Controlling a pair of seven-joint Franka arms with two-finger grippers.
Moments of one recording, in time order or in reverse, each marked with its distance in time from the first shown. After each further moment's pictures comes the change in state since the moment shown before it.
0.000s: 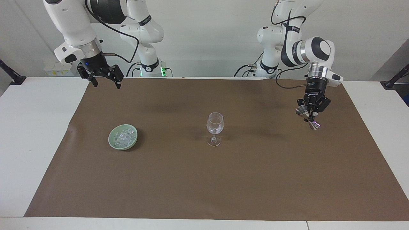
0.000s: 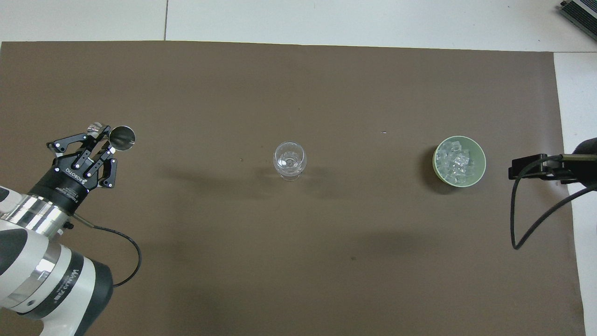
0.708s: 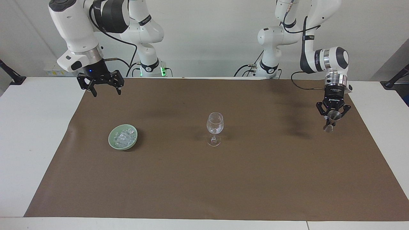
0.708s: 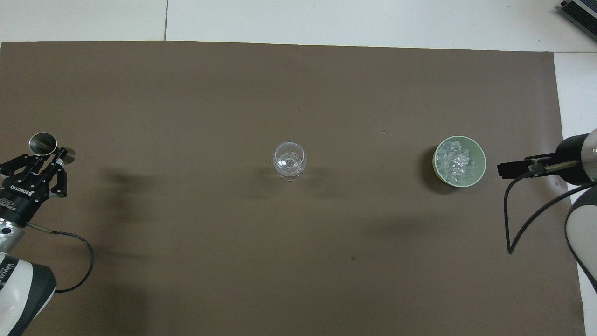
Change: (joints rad) left arm 0.207 0.128 0.113 -0.044 0.049 -0.308 -0.423; right arm -0.003 0.010 -0.002 -0.102 0.000 0.198 -0.281
